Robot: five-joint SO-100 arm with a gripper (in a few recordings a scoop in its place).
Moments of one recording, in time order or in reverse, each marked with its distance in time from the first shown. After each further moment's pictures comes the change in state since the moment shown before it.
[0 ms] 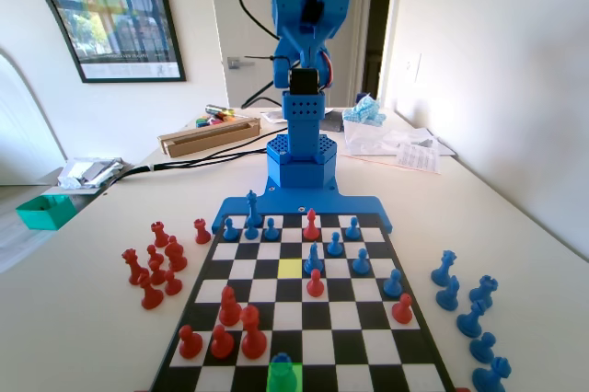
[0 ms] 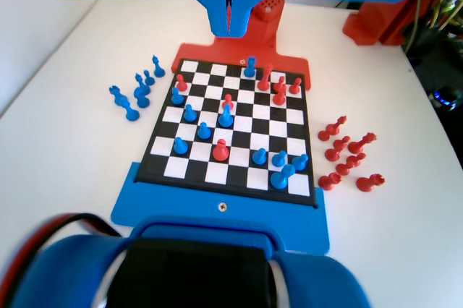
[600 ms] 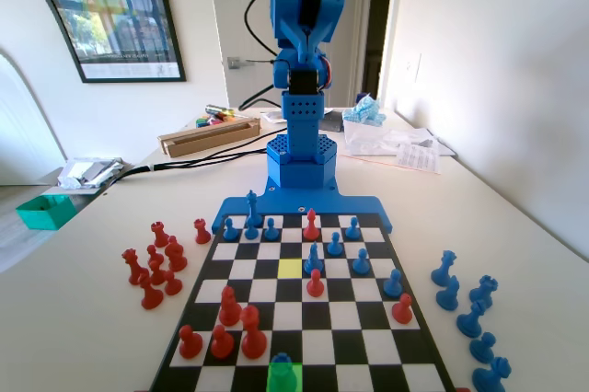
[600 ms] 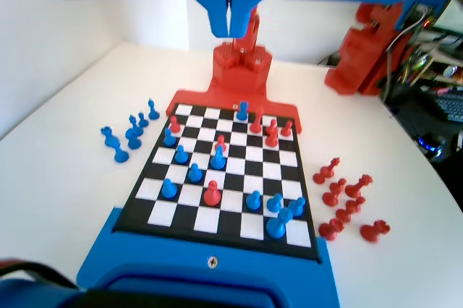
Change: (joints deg) arm 1.0 11.5 4.5 -6.3 -1.2
